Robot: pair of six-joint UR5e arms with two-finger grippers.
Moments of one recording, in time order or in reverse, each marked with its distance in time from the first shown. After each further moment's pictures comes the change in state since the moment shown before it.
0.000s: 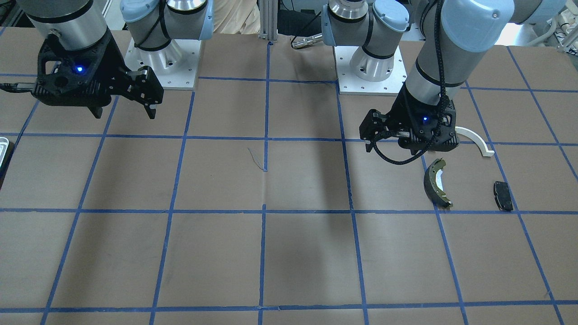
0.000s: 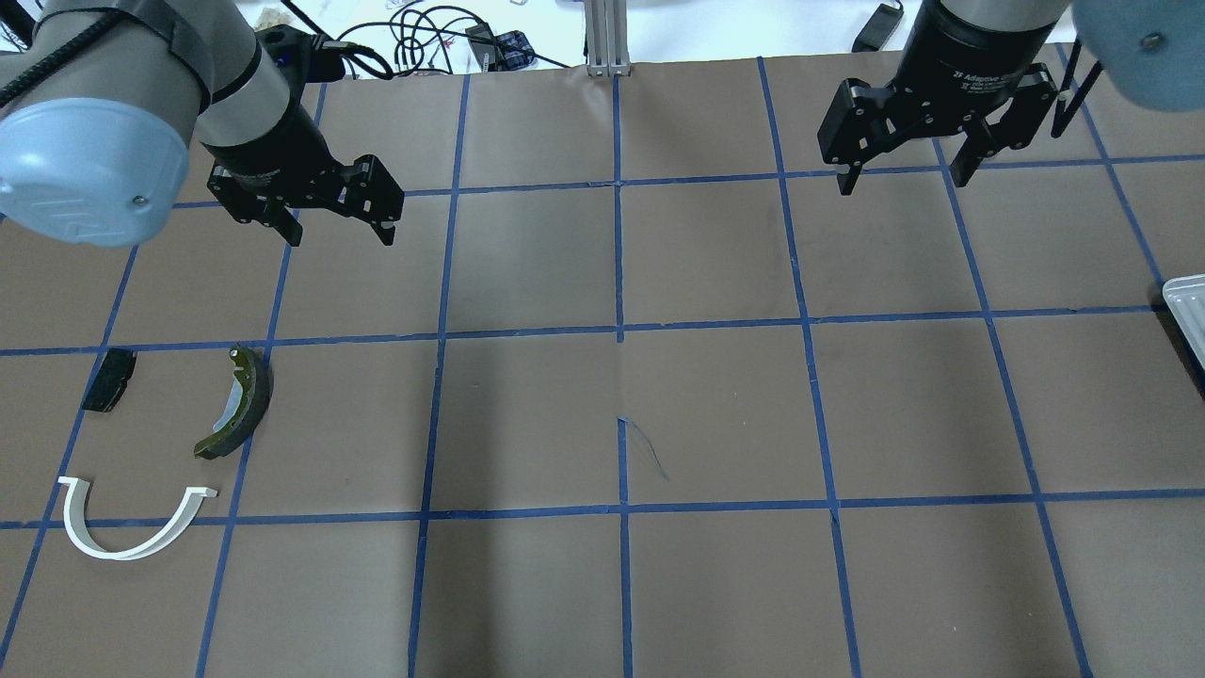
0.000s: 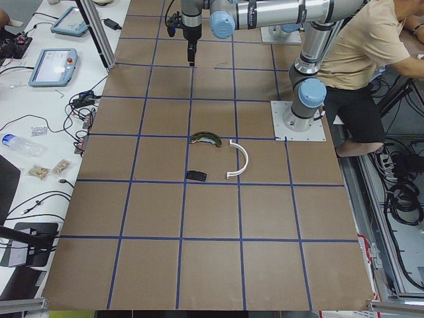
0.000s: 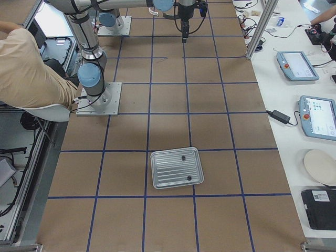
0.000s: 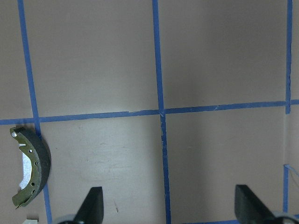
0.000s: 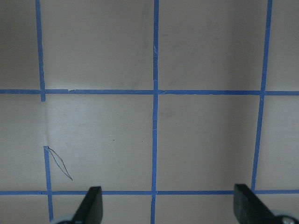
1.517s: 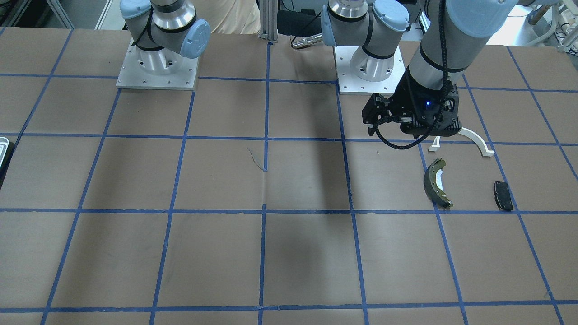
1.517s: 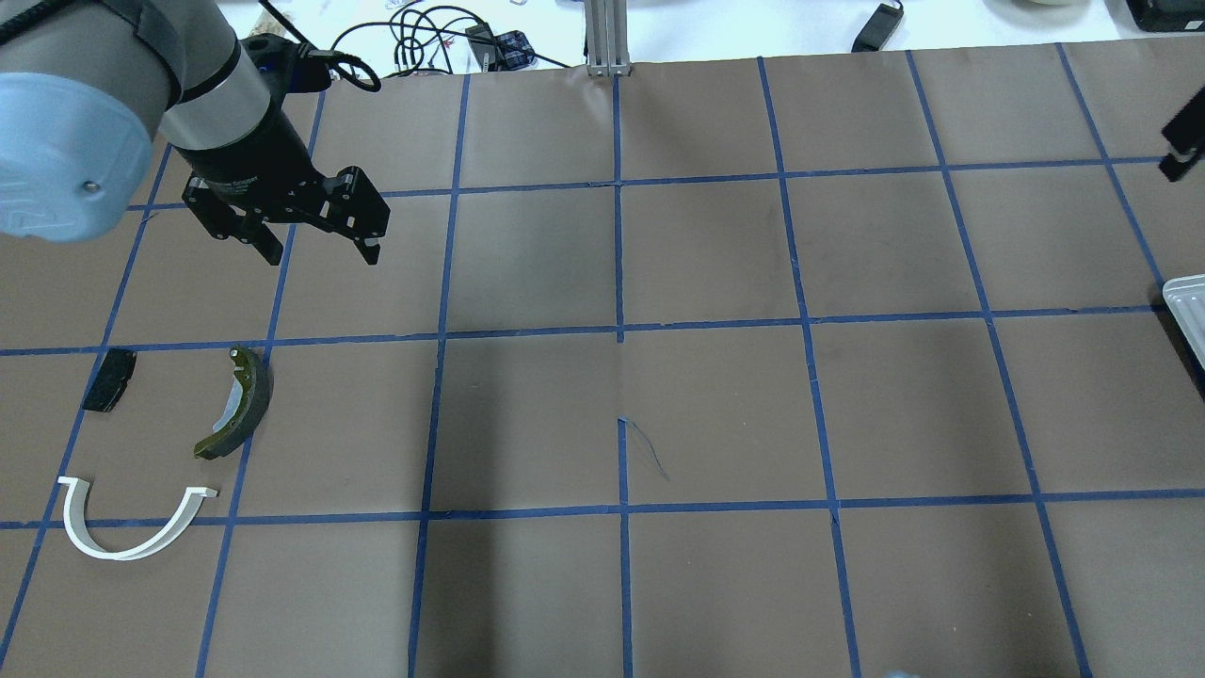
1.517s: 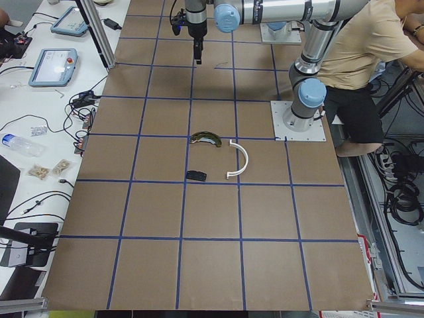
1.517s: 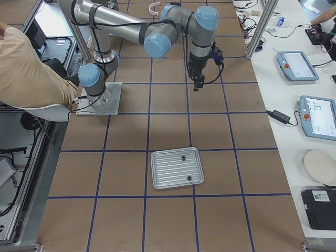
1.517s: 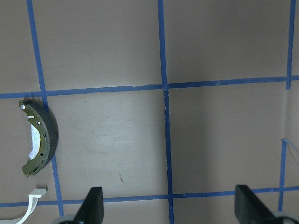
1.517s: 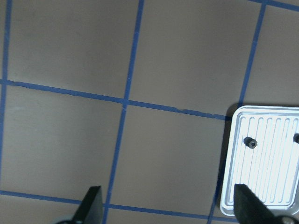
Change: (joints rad) left arm 0.006 0.031 0.020 -0.126 0.013 0.000; right arm -0.552 0.124 -0.020 -0.129 -0.056 -0.777
